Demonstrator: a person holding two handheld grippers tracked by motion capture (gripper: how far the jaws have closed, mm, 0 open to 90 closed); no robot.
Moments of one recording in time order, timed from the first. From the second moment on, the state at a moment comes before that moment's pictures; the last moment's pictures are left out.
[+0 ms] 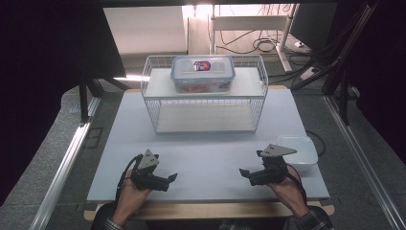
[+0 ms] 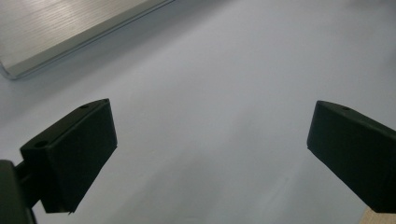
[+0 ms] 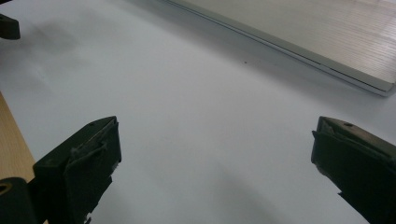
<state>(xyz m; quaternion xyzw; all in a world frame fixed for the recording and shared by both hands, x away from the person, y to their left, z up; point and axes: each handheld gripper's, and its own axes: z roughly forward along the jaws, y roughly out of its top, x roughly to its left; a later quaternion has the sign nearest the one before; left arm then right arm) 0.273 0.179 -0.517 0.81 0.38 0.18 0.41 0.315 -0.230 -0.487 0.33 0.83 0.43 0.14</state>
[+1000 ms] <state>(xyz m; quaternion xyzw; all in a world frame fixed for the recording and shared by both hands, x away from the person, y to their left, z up) 0.275 0.177 -0.521 0.82 0.37 0.17 0.40 0.341 -0.369 -0.450 0.51 0.72 0.36 0.30</state>
